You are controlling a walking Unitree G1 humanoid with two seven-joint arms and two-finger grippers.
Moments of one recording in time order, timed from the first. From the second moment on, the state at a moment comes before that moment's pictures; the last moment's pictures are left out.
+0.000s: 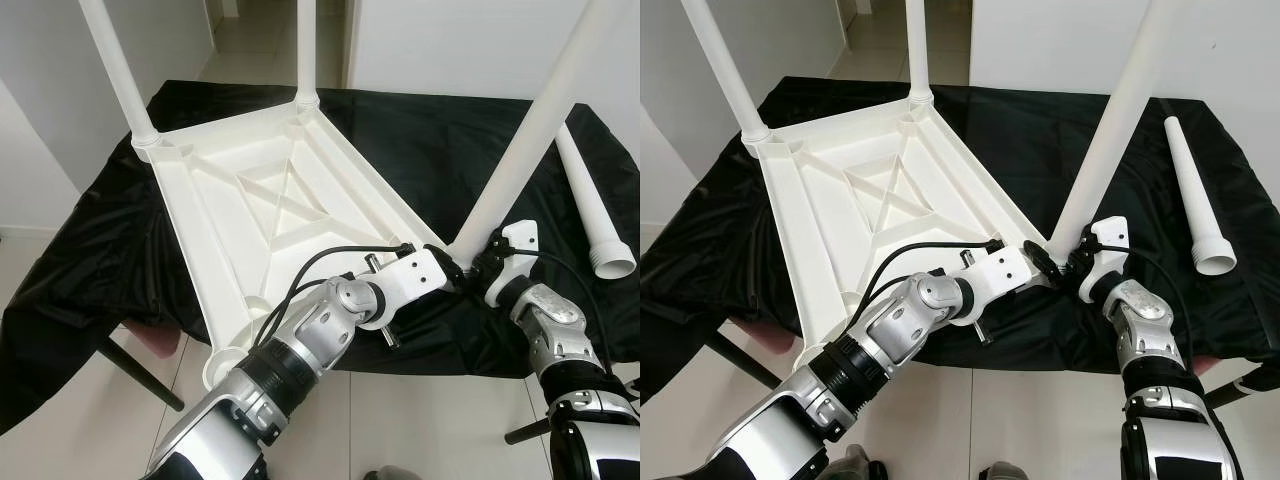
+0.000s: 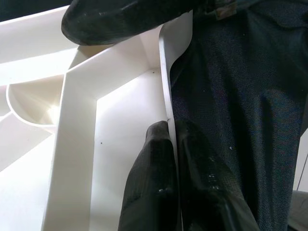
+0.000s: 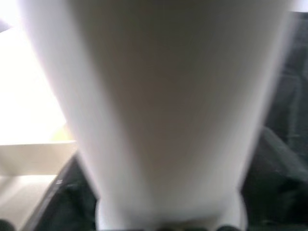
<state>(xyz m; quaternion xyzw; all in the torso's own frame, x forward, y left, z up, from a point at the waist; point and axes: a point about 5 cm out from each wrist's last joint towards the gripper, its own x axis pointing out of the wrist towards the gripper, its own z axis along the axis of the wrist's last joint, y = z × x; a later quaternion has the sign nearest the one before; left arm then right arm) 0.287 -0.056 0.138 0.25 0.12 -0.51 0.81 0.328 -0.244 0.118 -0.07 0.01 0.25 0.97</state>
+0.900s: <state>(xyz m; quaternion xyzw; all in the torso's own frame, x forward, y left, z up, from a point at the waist) 0.287 -0.056 0.137 0.25 0.13 -0.51 0.81 0.321 -0.242 0.111 -0.06 0.01 0.22 0.97</state>
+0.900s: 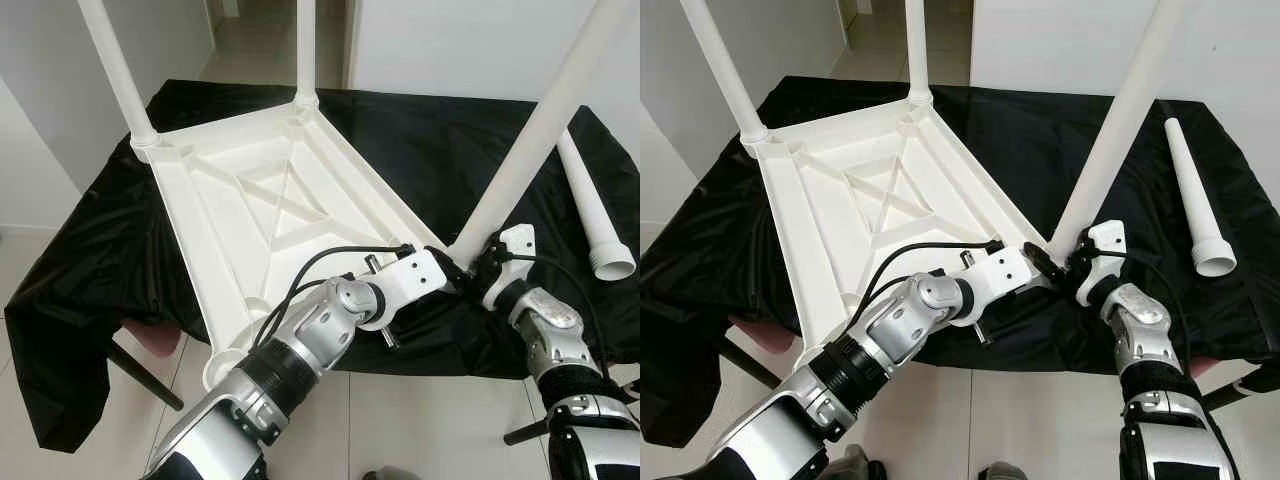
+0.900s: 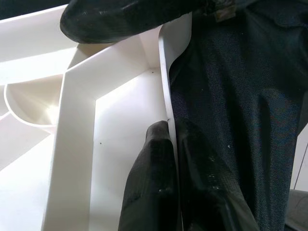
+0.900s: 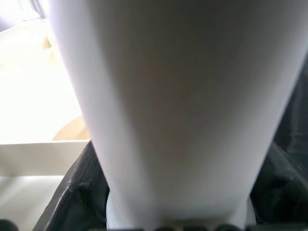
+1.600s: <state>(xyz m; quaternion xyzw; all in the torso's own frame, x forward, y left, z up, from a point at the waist) 0.282 -0.061 0.141 0.25 0.12 -0.52 0.81 0.290 -0.205 0.110 0.03 -0.05 -0.16 0.99</state>
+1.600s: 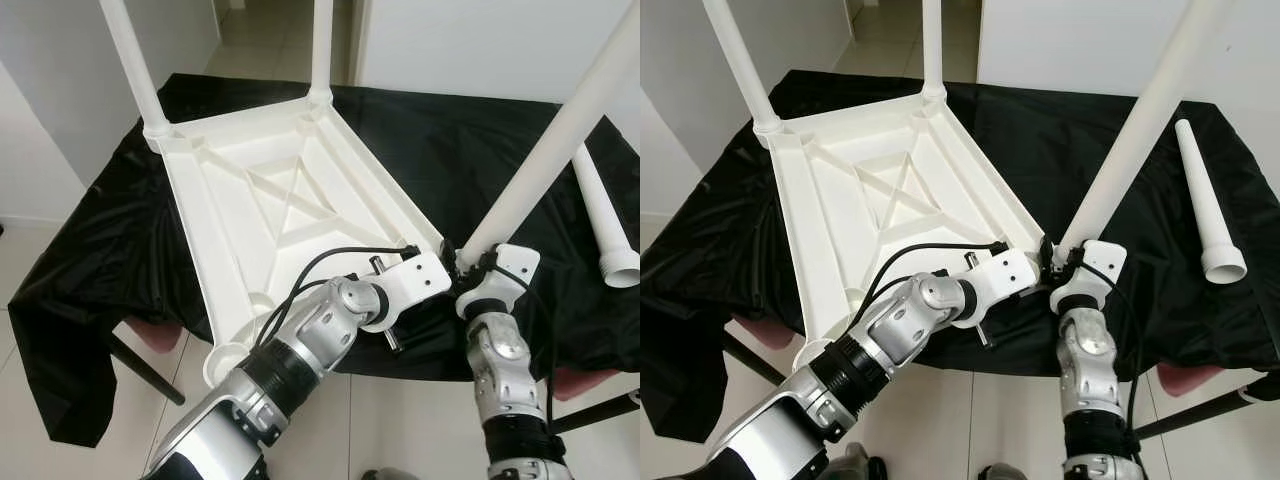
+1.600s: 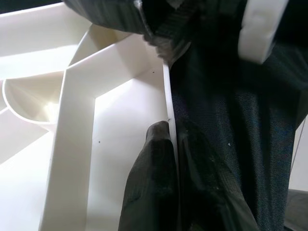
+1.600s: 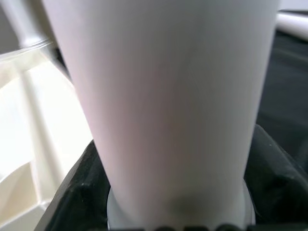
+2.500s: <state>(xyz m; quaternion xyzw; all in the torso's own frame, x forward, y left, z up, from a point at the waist) 0.278 -0.065 0.142 0.25 0.11 -0.53 0.80 0.281 -0.209 0.120 0.03 -0.05 -0.22 0.97</state>
